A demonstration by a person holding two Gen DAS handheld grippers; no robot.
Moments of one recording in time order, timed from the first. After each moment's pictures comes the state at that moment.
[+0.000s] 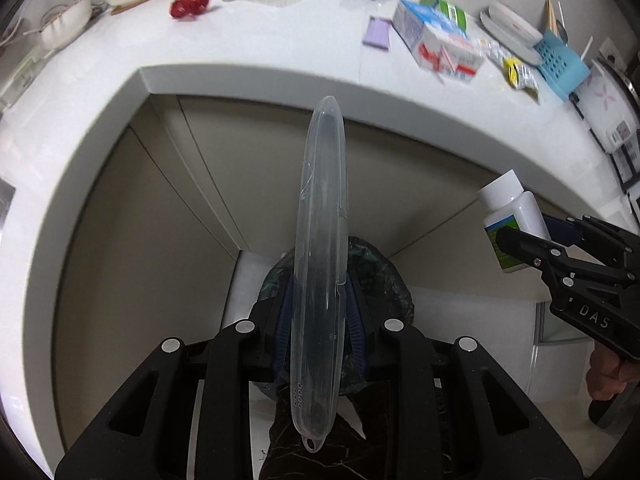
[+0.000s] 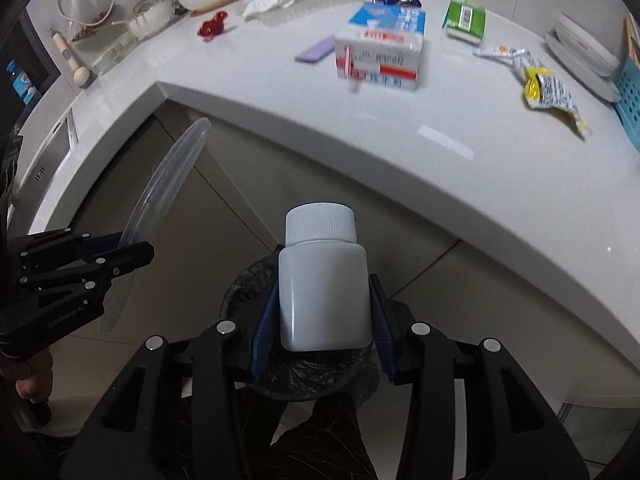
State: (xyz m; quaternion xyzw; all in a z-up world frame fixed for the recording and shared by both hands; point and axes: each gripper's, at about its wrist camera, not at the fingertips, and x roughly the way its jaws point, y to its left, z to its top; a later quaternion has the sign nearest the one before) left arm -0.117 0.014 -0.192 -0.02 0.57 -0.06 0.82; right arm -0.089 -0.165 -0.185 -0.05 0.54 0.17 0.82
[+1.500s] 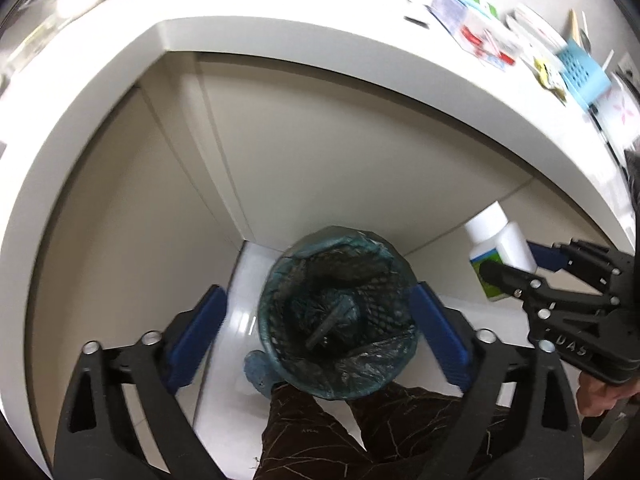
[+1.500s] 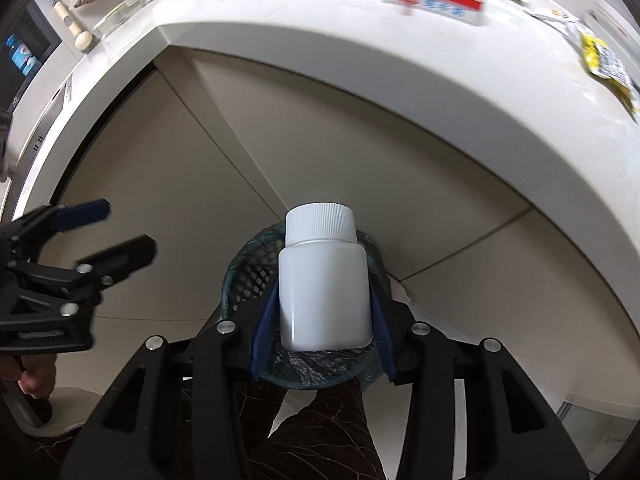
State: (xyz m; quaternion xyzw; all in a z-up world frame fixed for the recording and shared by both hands) left arm -0.124 0.035 -0.214 -0.06 0.57 -0.03 0.82; right arm -0.087 -0.137 -0.238 -0.07 0.58 0.20 0.79
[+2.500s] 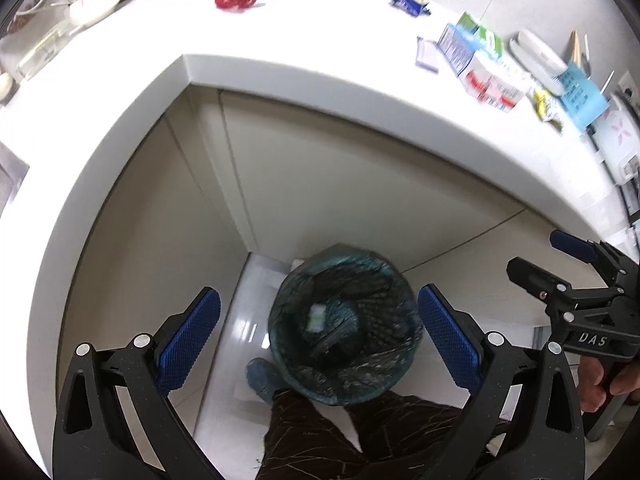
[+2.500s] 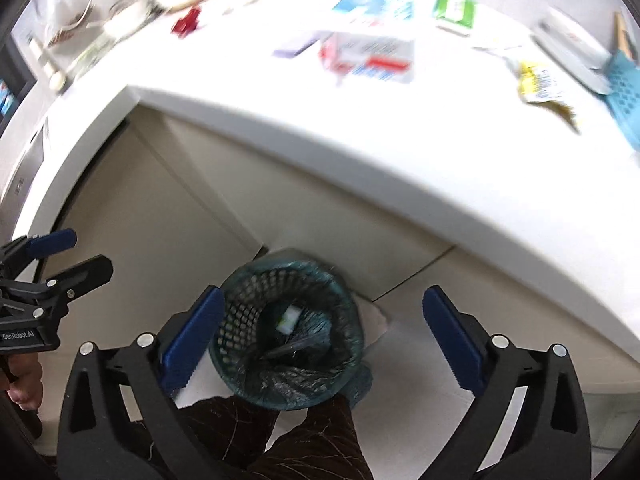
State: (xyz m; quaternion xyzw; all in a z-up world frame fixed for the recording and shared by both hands) left arm -0.110 0.051 -0.182 -0.07 0.56 -0.03 0.83; right arm -0.068 -0.169 -0.187 -0.04 0.54 0.12 0.83
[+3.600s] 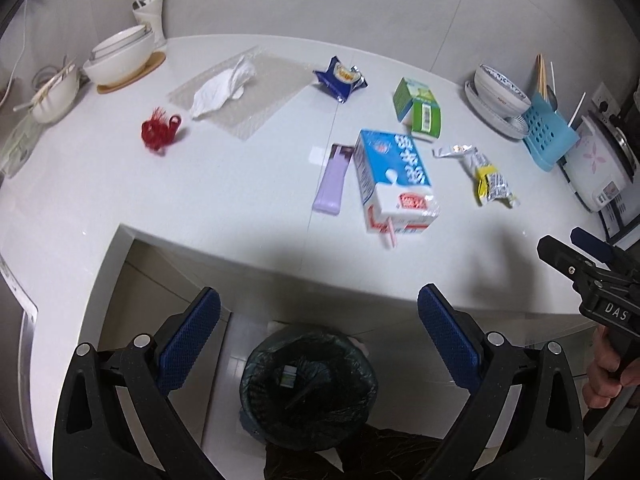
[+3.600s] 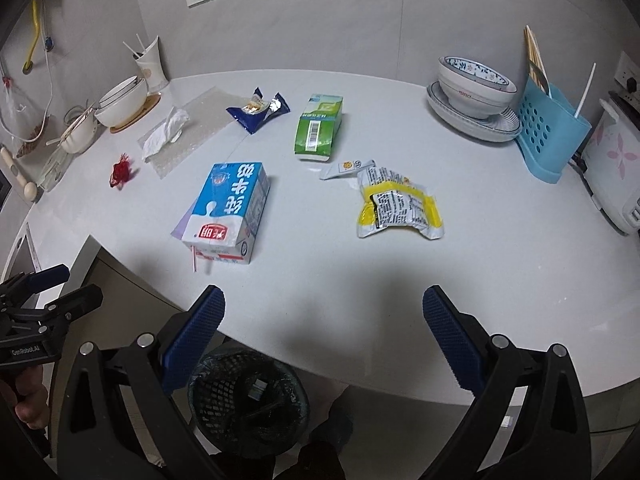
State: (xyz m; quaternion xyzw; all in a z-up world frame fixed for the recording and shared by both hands) left arm -0.021 -0.030 -0.085 -0.03 0.51 -0.05 0.86; right arm -0.007 -0.269 -0.077 0.01 0.46 0.05 0.88
